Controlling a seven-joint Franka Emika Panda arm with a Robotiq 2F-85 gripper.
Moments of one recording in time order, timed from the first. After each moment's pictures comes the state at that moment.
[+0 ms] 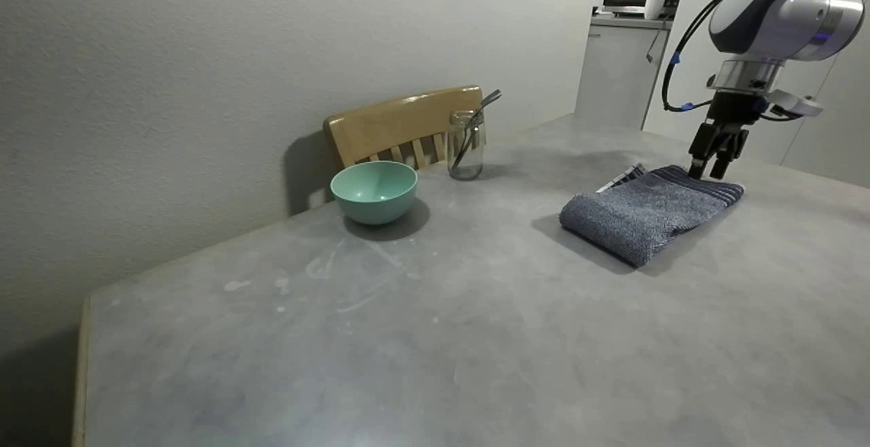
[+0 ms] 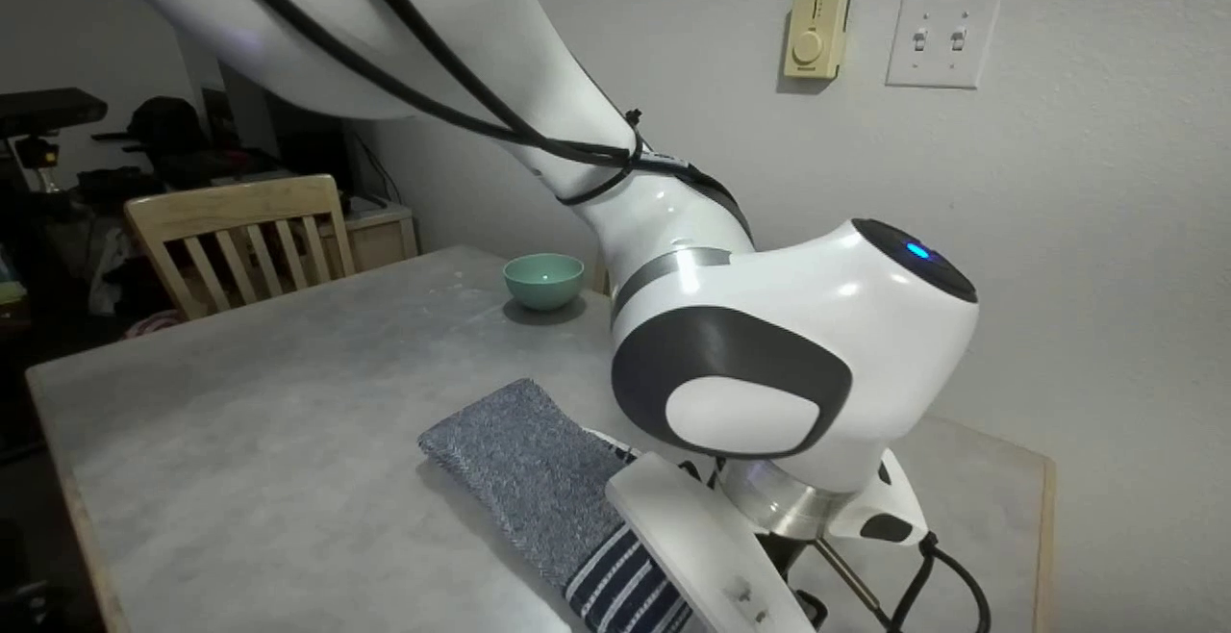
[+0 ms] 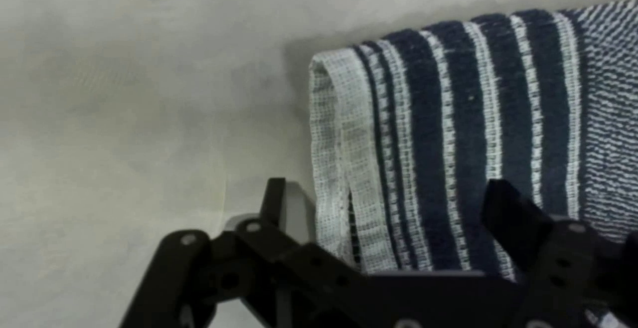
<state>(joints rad) -0.53 0.78 -0.11 -1.65 0.33 2.22 -0.68</state>
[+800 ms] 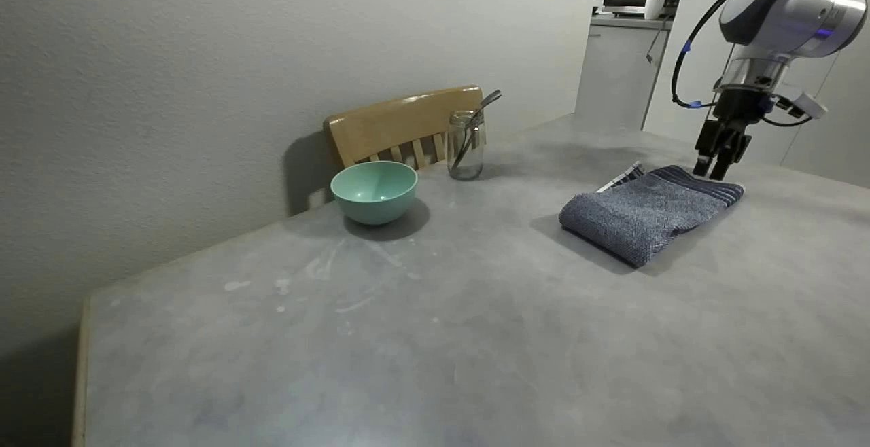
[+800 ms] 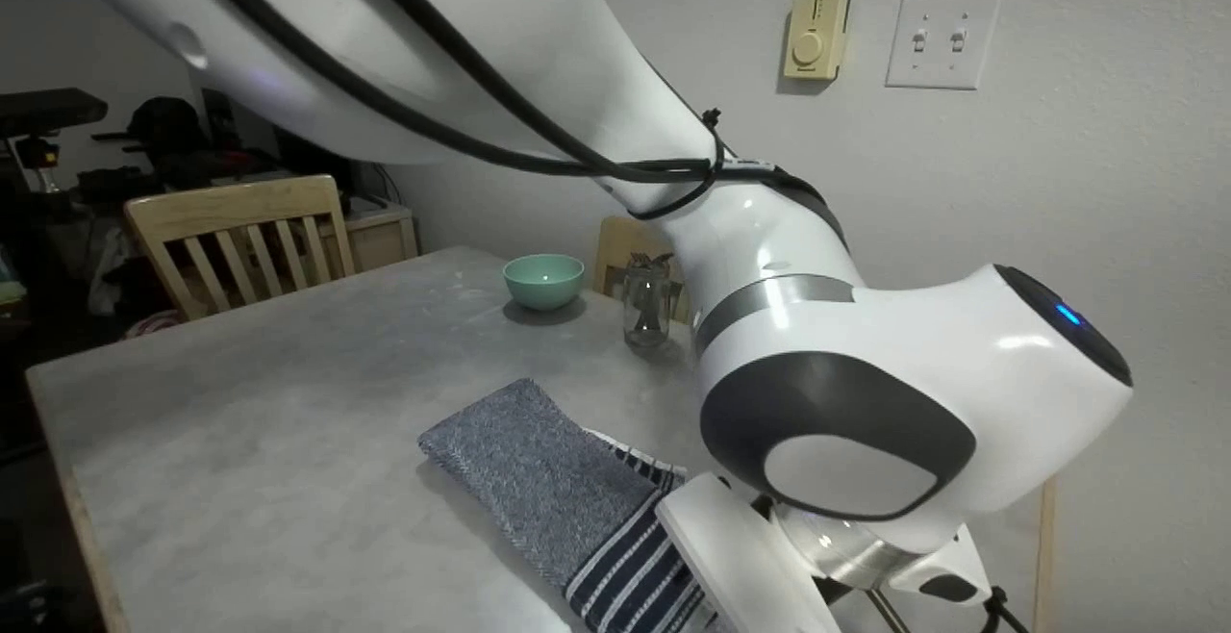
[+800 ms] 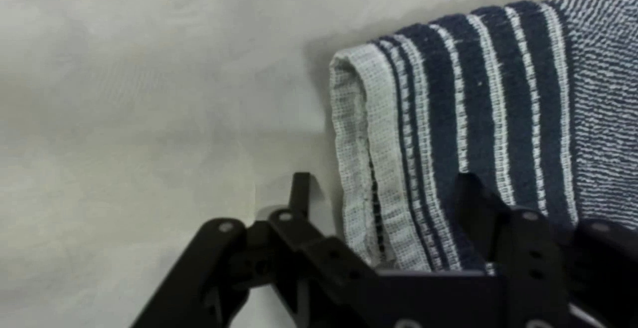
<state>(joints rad) -0.65 0.87 -0.05 -1.47 0.36 2.03 -0.68</state>
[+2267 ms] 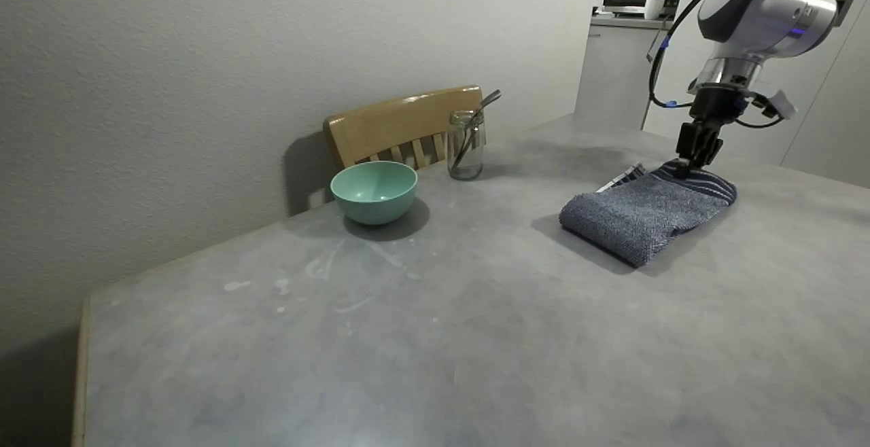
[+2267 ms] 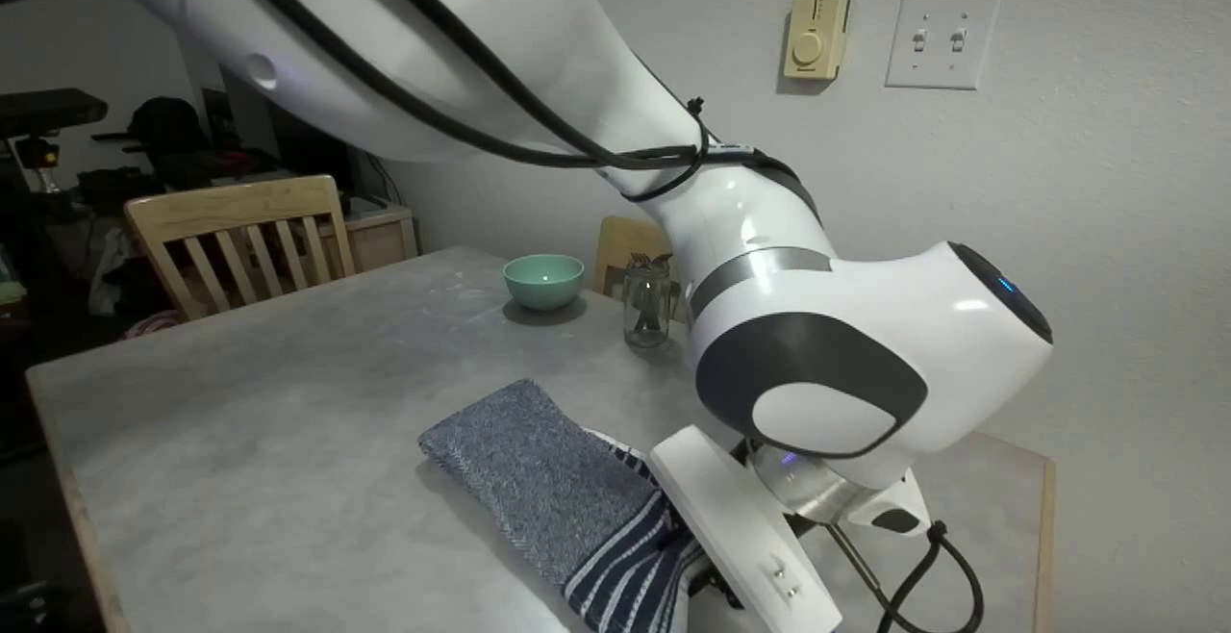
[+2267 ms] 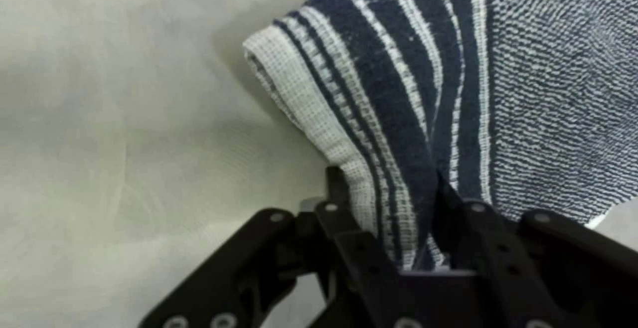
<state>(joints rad) -0.63 0.90 0.00 -1.42 0.35 1.97 -0.68</state>
